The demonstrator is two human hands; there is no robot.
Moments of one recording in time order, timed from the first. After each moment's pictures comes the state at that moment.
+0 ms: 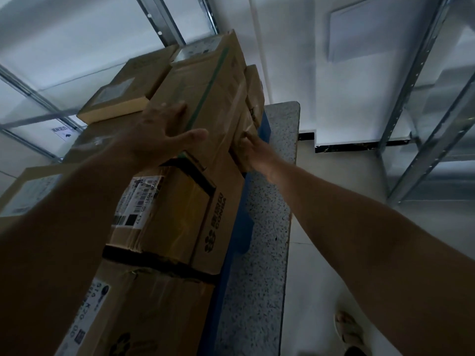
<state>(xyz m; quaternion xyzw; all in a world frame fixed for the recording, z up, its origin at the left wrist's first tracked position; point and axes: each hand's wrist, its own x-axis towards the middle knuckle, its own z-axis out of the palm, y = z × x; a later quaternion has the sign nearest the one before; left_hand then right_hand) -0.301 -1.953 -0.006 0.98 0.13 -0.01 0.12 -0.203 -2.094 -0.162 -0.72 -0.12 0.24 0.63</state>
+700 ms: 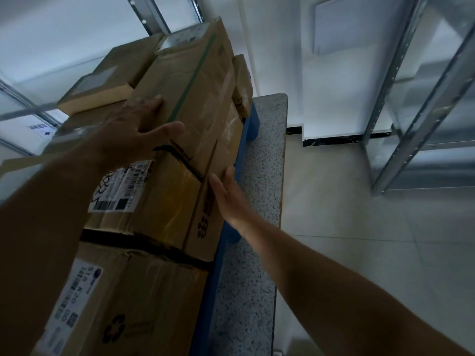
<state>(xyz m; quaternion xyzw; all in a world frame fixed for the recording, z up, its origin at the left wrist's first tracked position) -0.325 -1.944 -0.004 0.99 0.12 -0.01 0.12 -0.324 -2.080 -0.183 -0.66 -0.10 0.27 0.70</state>
